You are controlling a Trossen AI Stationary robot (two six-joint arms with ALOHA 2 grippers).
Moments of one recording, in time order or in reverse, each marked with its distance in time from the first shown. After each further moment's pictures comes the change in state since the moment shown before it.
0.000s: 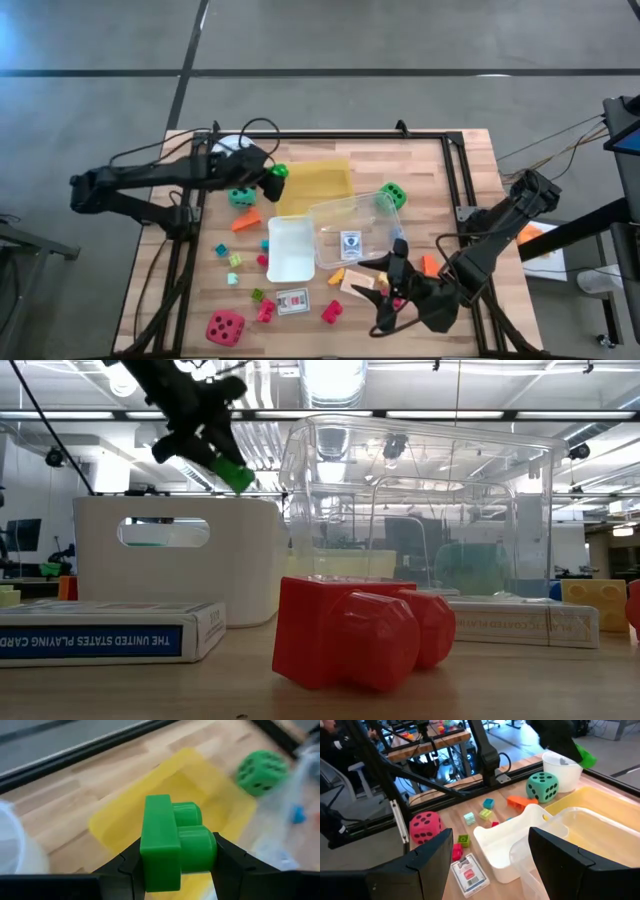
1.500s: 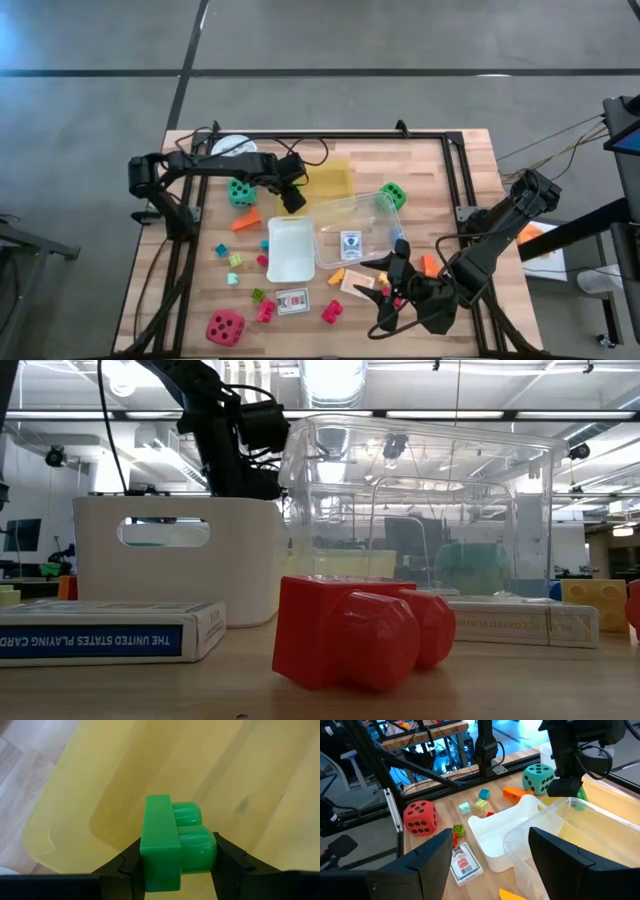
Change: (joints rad) left arm 0.092 0.501 0.118 -0.010 0.160 0.346; right arm 0.012 -0.002 -0.013 -0.064 -0.009 0.037
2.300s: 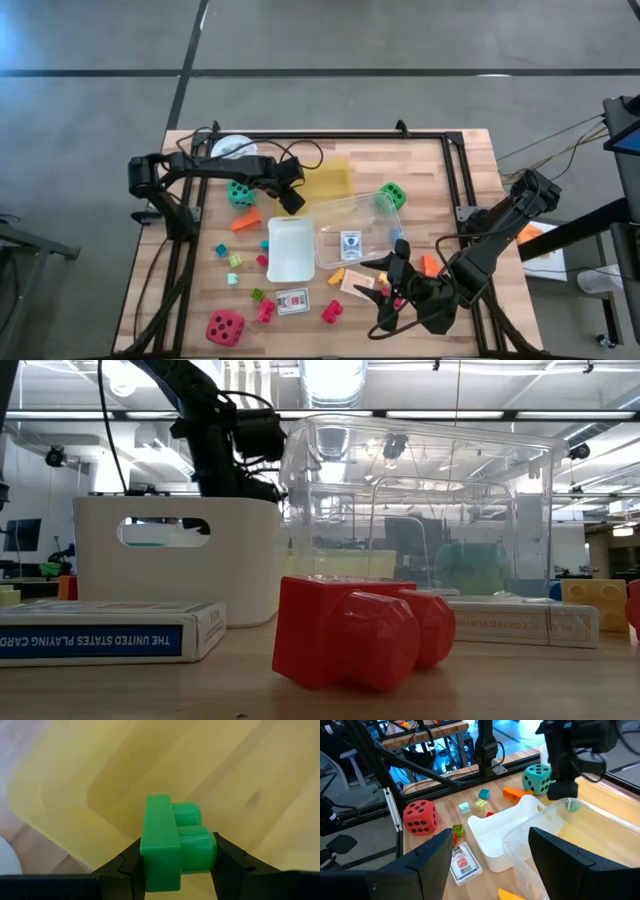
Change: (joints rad) left arm -0.006 0.001 -0.048 -0.008 0.000 -0.169; right arm 0.000 0.000 0.000 0.000 0.000 -0.007
